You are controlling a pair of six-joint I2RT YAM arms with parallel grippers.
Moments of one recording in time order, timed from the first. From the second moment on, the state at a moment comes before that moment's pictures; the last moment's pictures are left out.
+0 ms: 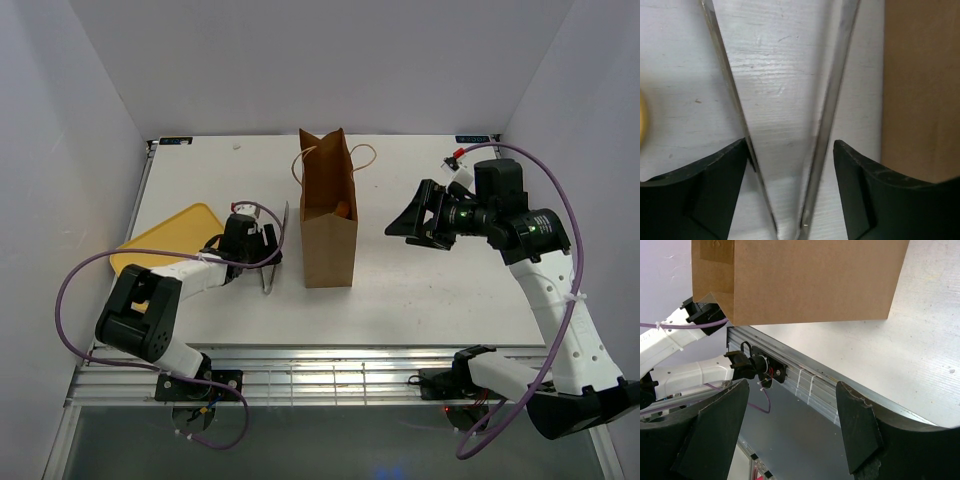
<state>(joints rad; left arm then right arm) -0.36 1.51 0.66 0.08 -0.01 -0.44 0.29 1.08 1.38 -0.99 -0.59 0.57</state>
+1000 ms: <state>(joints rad) -0.35 1.12 0.72 -0.28 0.01 -0.62 0.29 1.05 1.20 -0.96 -0.49 0.56</state>
